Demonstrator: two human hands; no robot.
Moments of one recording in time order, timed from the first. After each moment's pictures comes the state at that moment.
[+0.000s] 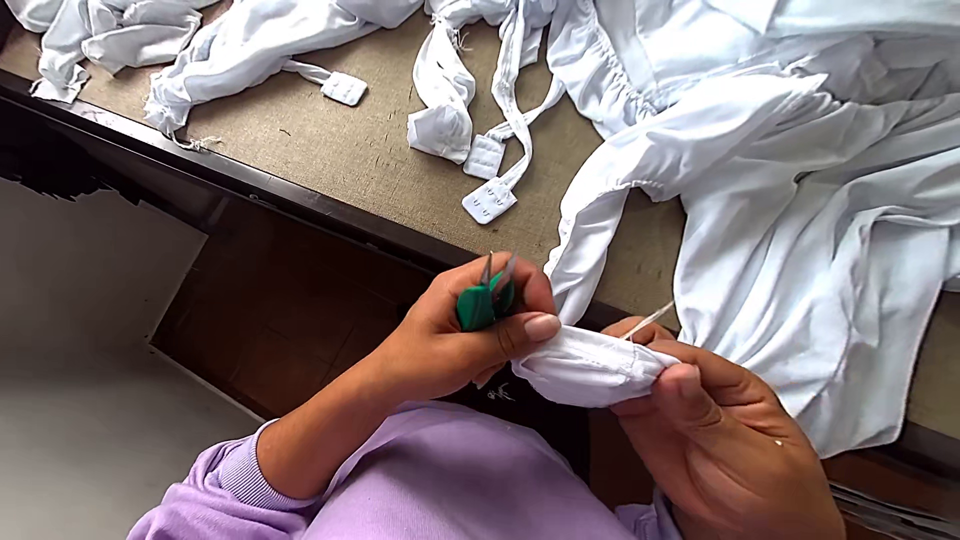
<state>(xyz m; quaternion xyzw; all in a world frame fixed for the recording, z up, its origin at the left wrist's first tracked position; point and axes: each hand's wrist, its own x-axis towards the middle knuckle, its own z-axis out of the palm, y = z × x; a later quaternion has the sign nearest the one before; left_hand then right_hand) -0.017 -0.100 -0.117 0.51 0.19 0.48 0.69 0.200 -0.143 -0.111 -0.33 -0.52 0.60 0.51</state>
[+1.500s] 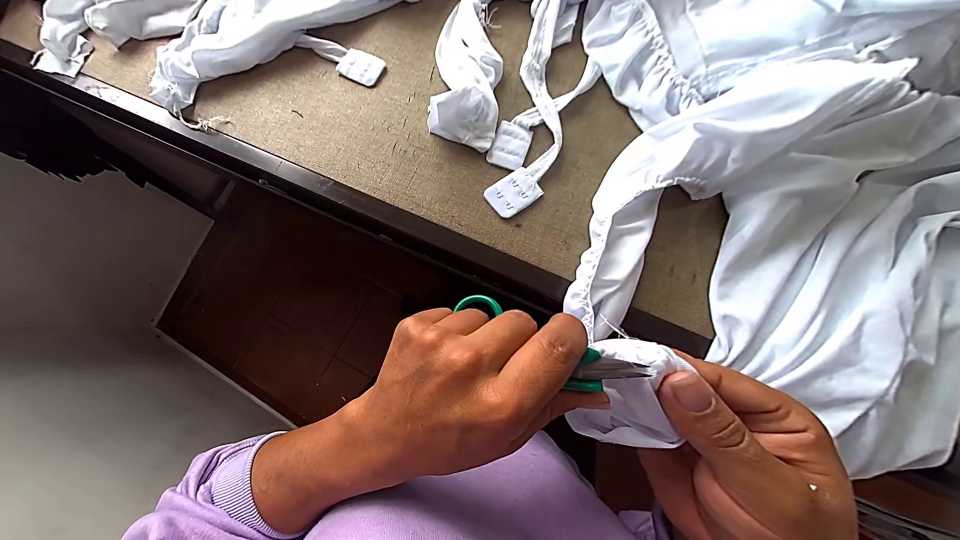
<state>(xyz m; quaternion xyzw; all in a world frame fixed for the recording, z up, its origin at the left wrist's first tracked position) -0.023 -0.130 -0.104 0.83 0.39 0.38 0.07 0.183 -0.152 -0.103 -0.39 -0.51 0.56 0.52</state>
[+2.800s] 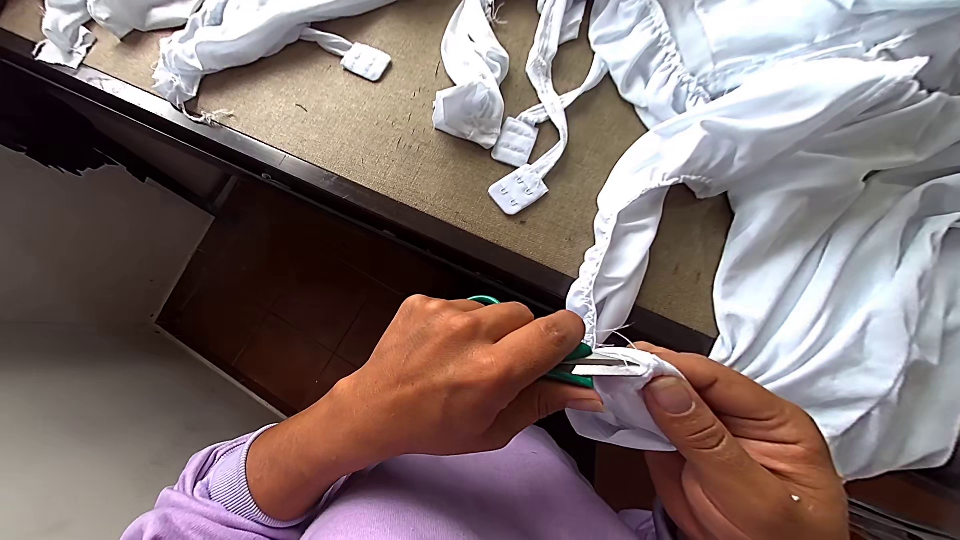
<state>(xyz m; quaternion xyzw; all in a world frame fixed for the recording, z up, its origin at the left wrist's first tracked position) -0.035 -0.120 -0.101 0.85 0.34 0.37 0.18 0.184 -0.152 -0.107 -0.41 -0.58 0.50 0.49</state>
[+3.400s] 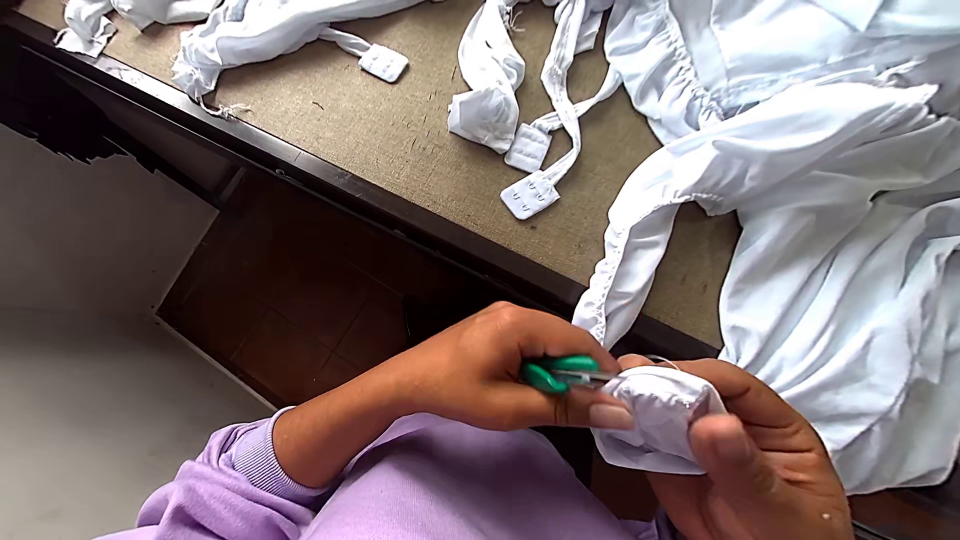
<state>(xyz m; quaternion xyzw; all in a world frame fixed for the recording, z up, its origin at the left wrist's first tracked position) -0.016 -0.102 -0.125 0.68 0.15 0.44 0.57 0.190 -0.151 -0.106 -0.33 -0.54 0.60 0.50</state>
